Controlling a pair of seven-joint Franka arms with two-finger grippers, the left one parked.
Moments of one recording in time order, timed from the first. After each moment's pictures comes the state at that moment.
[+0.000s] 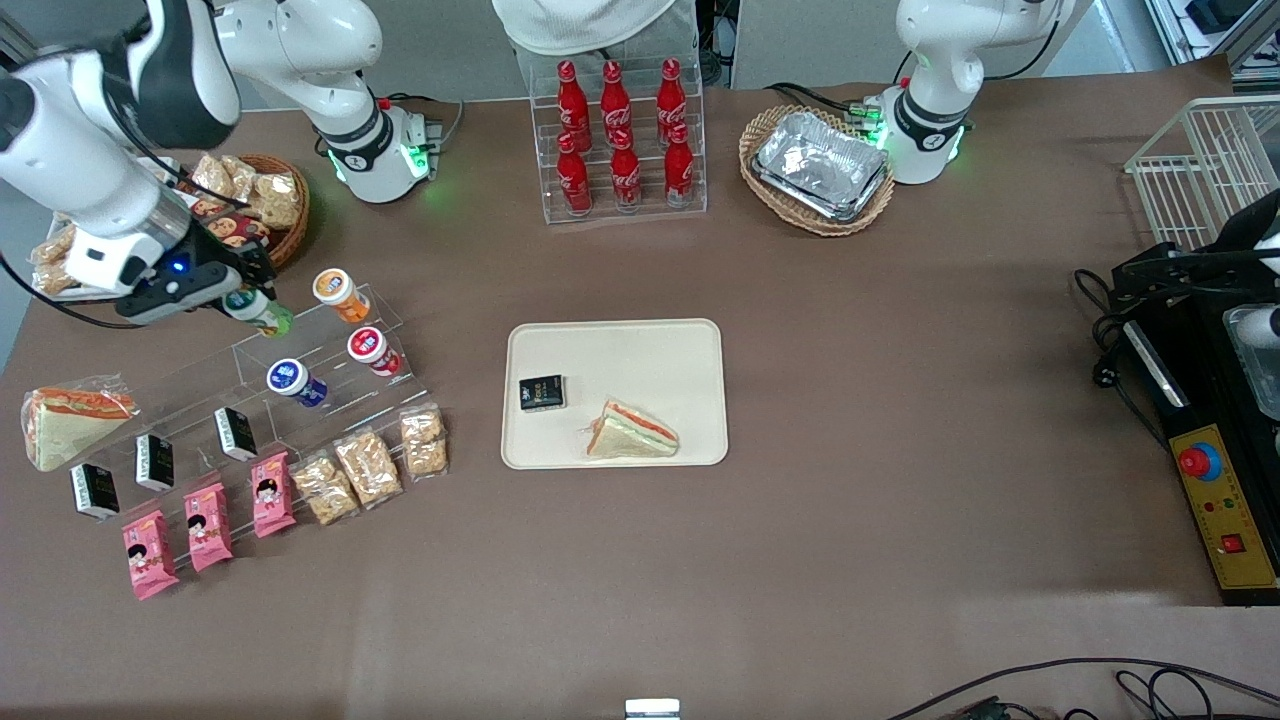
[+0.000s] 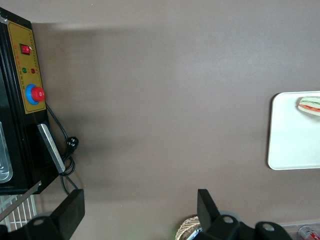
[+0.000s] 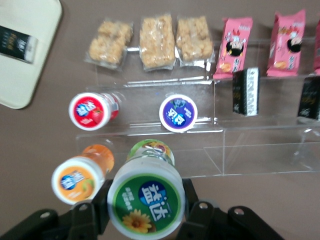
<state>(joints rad) 0.02 -0.38 -0.06 -2.36 -0.02 2.00 -0.43</state>
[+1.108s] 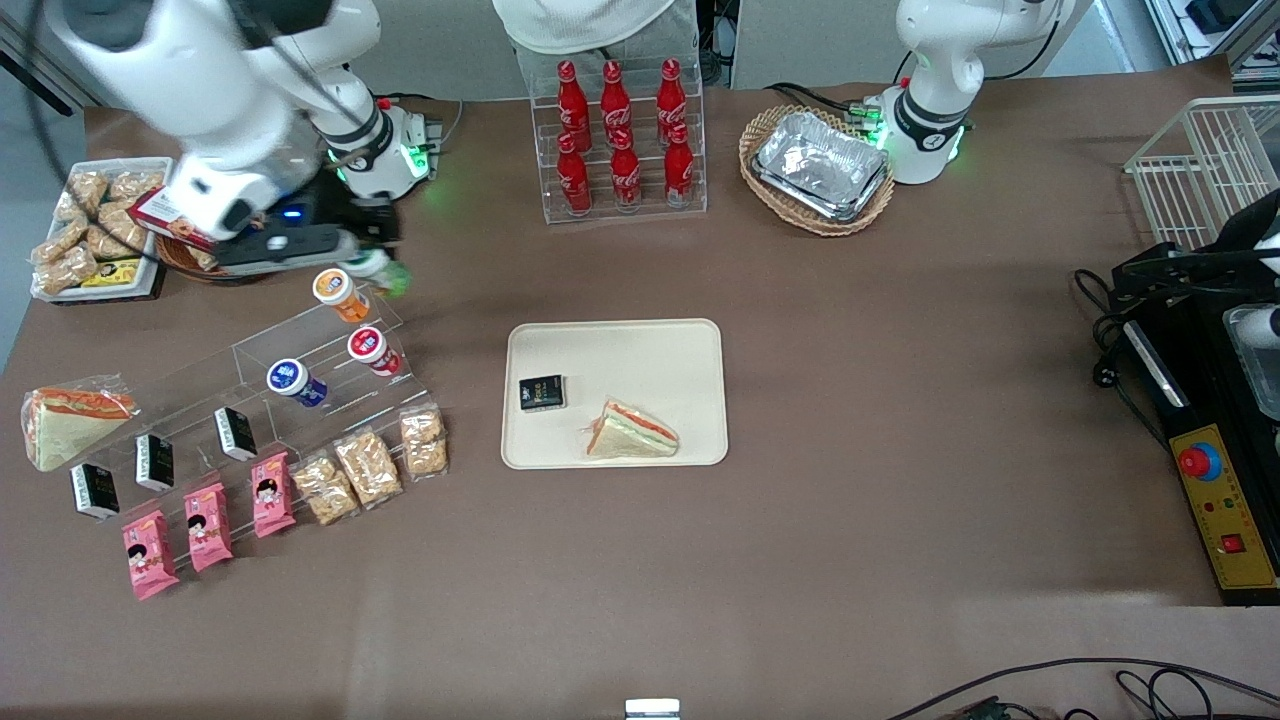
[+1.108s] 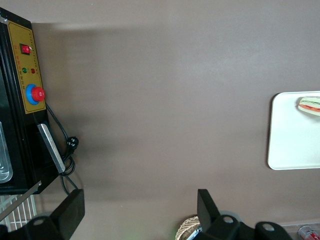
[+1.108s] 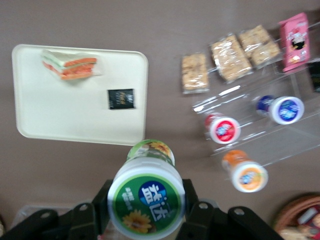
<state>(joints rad) 0.47 -0.17 -0.03 -1.88 0.06 1.69 0.39</state>
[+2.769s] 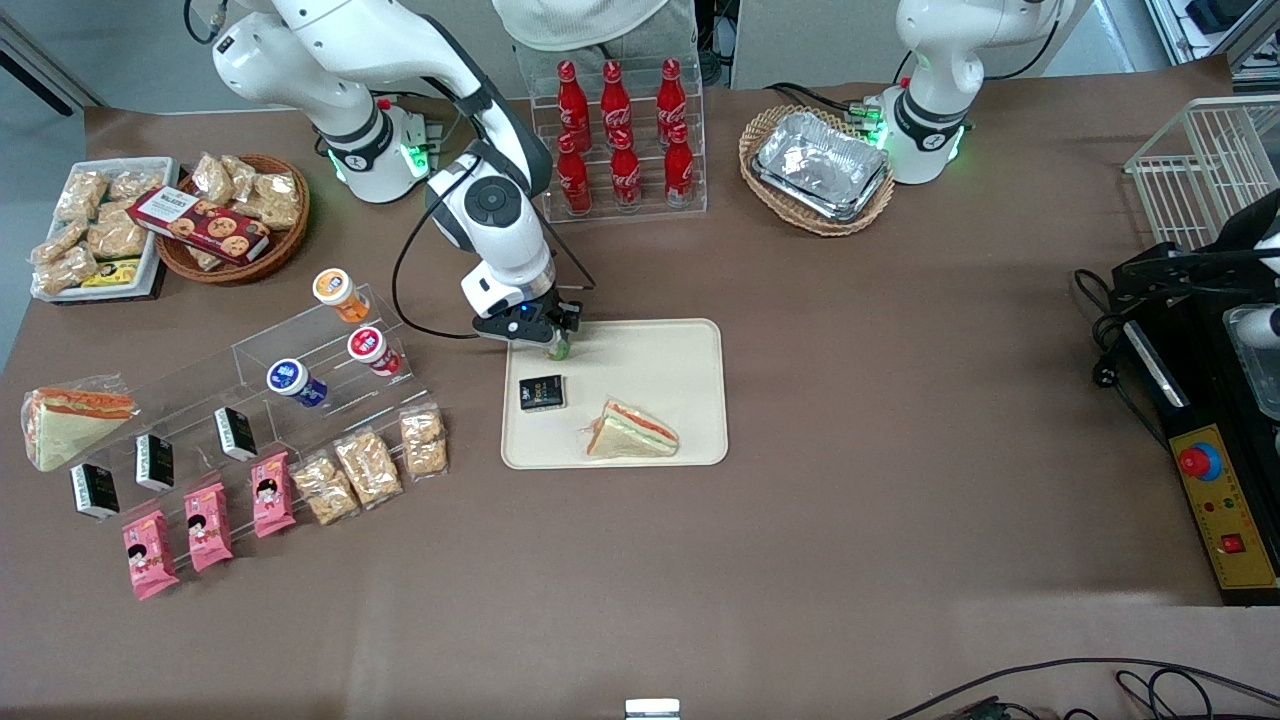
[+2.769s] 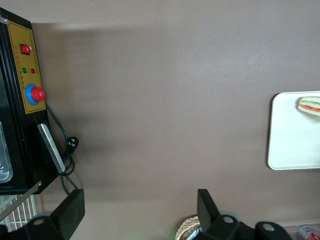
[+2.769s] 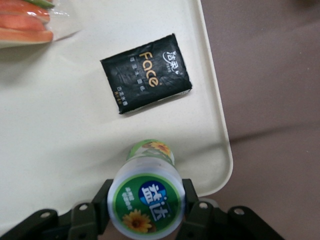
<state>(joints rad) 0.78 0.27 -0.04 -2.32 0.01 2.64 0.98</state>
